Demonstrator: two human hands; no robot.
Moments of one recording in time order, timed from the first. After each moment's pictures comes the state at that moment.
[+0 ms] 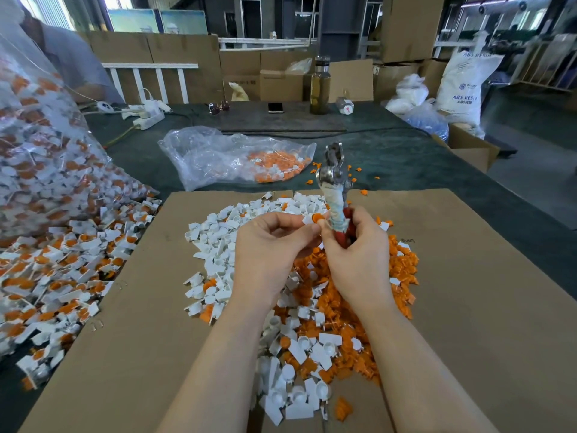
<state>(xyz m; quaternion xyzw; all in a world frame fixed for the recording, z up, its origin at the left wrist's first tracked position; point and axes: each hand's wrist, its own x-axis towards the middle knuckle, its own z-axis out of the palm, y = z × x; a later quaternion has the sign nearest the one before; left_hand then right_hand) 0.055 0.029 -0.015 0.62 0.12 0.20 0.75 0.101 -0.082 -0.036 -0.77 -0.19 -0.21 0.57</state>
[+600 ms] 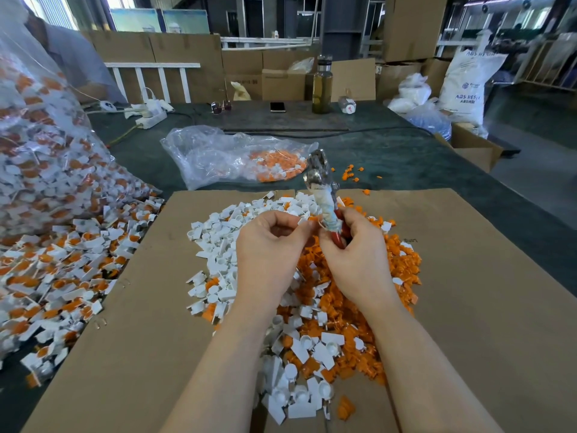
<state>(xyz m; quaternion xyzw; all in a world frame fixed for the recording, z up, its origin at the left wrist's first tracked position) 0.057 0.027 -0.018 0.71 0.19 0.27 0.62 0.102 -0.085 -0.034 -0.79 -0.23 -0.15 0.55</state>
